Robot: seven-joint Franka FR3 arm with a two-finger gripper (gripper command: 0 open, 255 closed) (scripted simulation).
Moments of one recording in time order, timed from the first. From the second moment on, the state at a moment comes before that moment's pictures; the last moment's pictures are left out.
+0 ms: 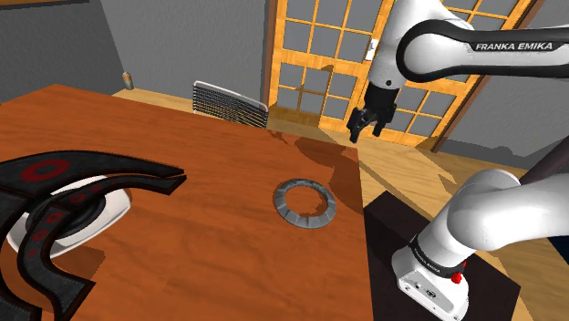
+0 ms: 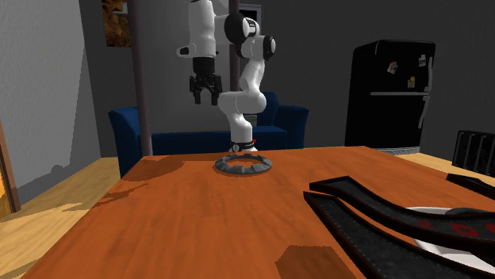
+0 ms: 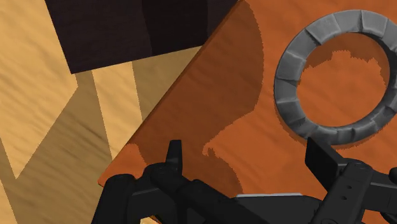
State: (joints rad) arm 0.05 -0.74 0.05 -2.56 0.03 1.78 0.26
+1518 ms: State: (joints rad) arm 0.13 -0.33 0.22 -2.73 0.16 2.25 0.44
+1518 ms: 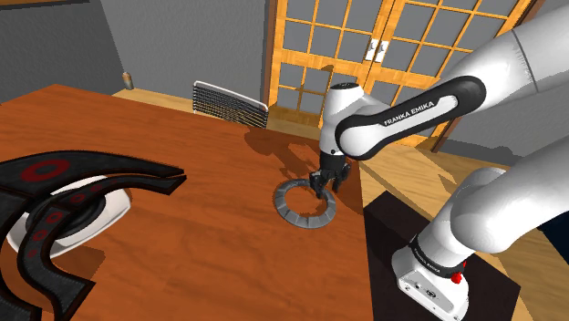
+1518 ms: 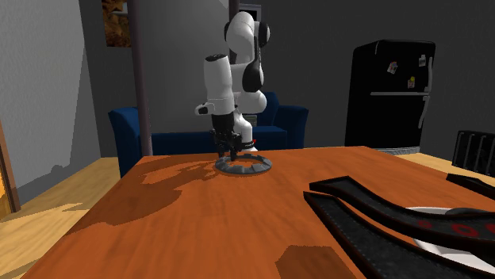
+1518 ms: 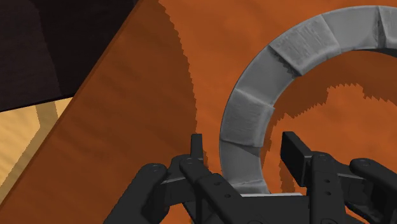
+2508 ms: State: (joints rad) arm 0.13 -0.38 0.22 -2.70 0.16 2.17 0.44
